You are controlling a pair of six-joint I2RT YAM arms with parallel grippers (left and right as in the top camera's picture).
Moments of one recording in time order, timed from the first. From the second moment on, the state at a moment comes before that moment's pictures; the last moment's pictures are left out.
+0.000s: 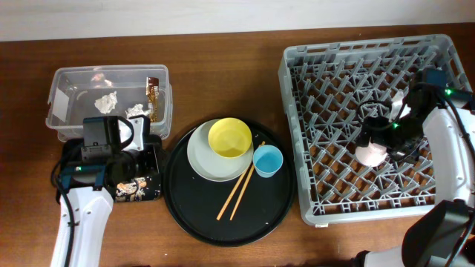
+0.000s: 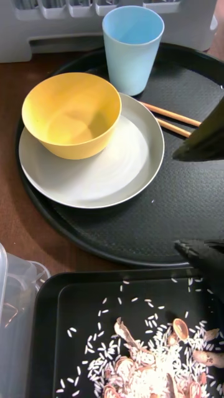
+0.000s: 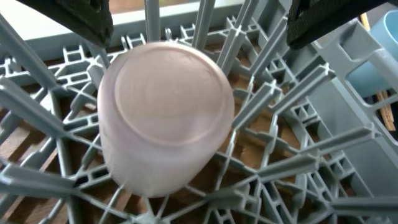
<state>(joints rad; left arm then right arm) 0.06 1.23 0.95 -0.83 0.37 -0.09 -0.29 1.64 1.38 -1.29 -0.16 0.08</state>
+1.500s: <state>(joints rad) -0.30 1.42 0.95 -0.27 0.69 -0.35 -0.08 1.38 1.38 -1.29 -0.45 -0.05</state>
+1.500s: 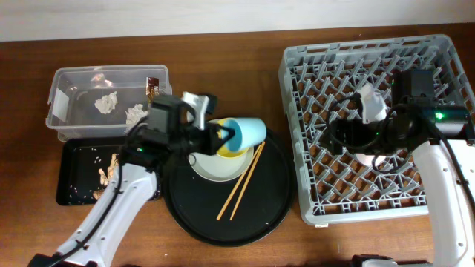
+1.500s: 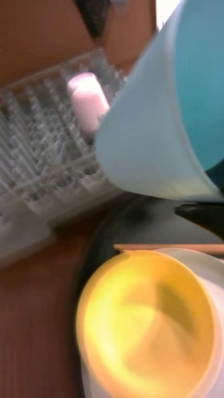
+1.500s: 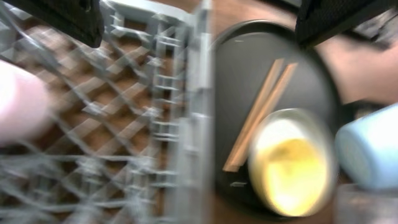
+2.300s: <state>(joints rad) -0.26 1.45 0.95 -0.08 1.40 -0.48 0.25 1.44 1.38 -1.14 -1.12 -0.25</state>
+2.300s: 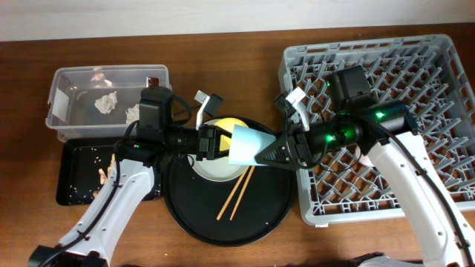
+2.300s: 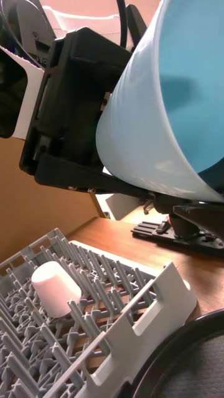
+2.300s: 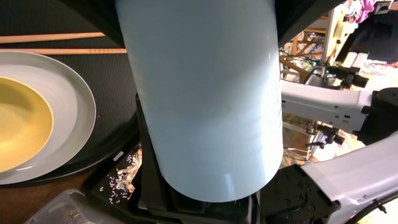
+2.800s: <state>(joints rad) -0.27 1.45 0.95 -0.24 1.14 -0.42 0.26 1.44 1.38 -1.15 -0.93 -0.27</state>
